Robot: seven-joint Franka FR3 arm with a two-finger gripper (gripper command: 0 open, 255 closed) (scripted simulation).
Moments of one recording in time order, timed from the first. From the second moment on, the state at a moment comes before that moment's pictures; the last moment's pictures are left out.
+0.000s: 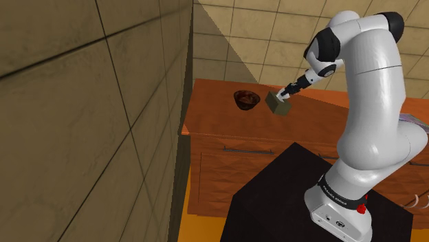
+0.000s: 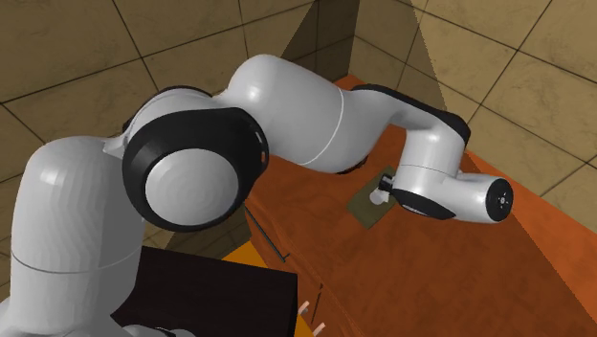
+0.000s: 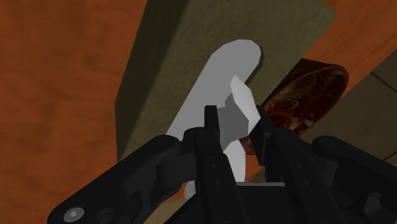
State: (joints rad) arm -0.36 0.67 -0.71 -1.75 1.23 1.94 -1.38
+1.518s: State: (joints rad) arm -0.30 0.50 -0.81 -1.71 1.07 1.84 -1.21
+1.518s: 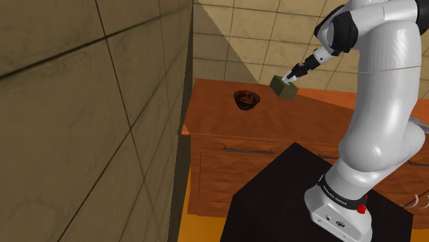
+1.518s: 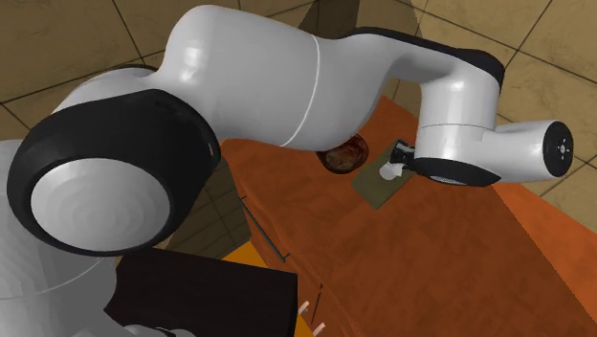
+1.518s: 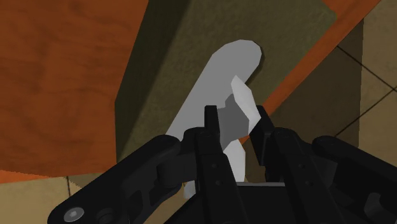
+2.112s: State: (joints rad) arm -0.17 0.46 -0.79 -1.69 1.06 1.91 -1.06
